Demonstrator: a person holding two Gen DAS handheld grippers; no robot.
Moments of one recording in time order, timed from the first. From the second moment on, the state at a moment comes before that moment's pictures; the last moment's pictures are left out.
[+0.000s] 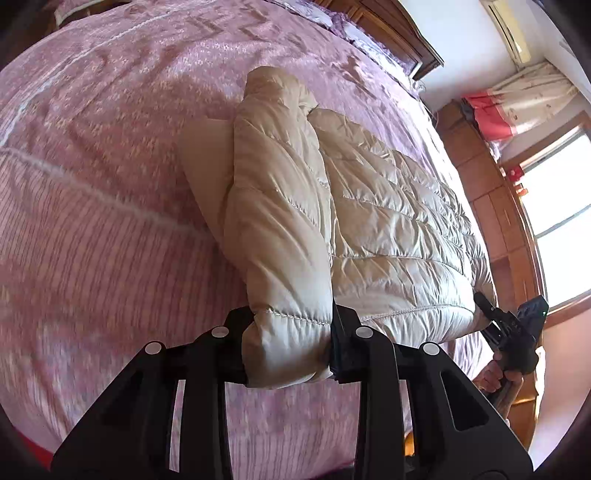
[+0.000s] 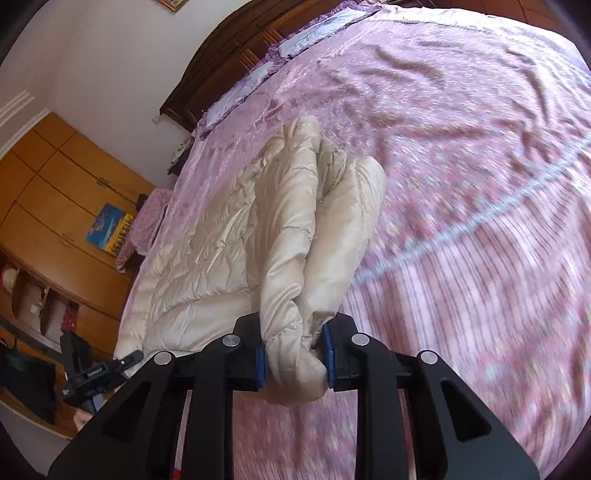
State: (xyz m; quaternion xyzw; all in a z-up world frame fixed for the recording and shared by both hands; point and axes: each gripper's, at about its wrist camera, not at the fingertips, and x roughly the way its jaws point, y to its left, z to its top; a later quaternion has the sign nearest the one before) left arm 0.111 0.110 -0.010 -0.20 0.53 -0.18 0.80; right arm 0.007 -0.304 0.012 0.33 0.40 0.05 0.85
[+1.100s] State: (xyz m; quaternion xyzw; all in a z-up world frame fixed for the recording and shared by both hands) left arm 0.073 0.040 0.050 -0.04 0.49 -0.19 0.85; right arm -0.056 -0.311 -0.019 0.33 0.39 0.00 0.86
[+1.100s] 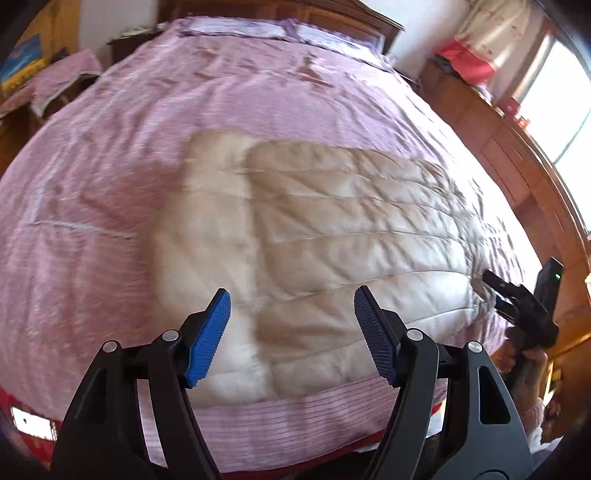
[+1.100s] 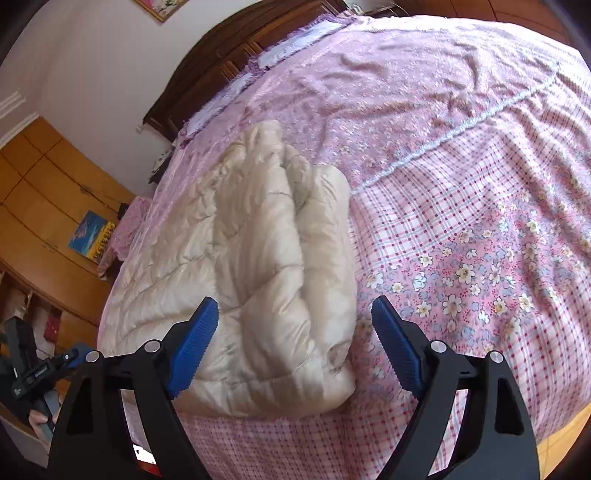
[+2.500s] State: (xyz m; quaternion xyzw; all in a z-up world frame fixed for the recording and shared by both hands) left arm 0.091 -0.061 -0.013 0.06 0.53 -0.20 0.83; right arm -0.030 -0.291 0.006 0.41 0.33 0.14 0.84
